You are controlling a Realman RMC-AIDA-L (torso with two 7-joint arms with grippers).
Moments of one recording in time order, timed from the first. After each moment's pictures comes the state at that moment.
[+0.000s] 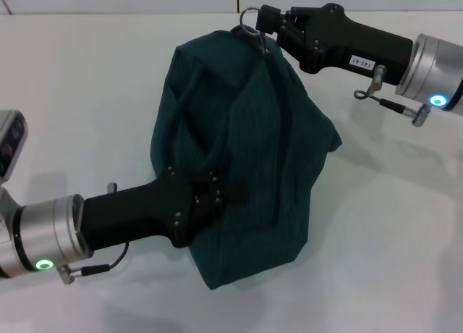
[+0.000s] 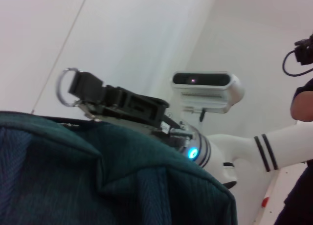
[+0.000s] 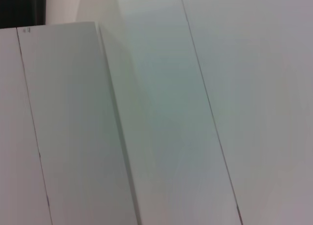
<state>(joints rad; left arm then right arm) -0.44 -2.08 0.90 0.29 1.62 1.78 -1.14 0.84 2.03 -1.14 -0.19 -1.12 -1.43 1.06</state>
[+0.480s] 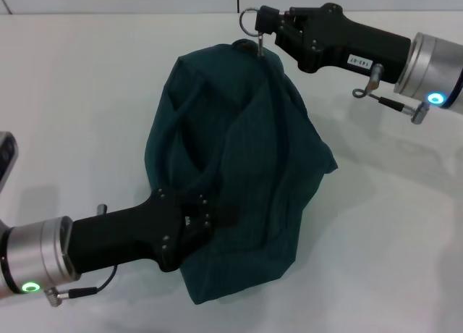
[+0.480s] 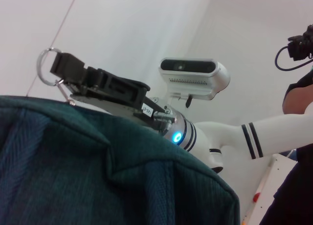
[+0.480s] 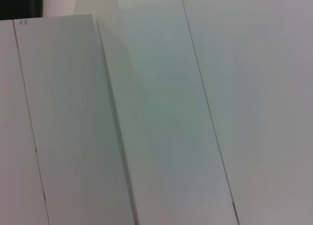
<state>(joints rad) -0.40 -2.07 0.90 0.29 1.66 1.81 -1.14 0.84 2.03 -1.16 -0.20 -1.11 -1.41 1.05</state>
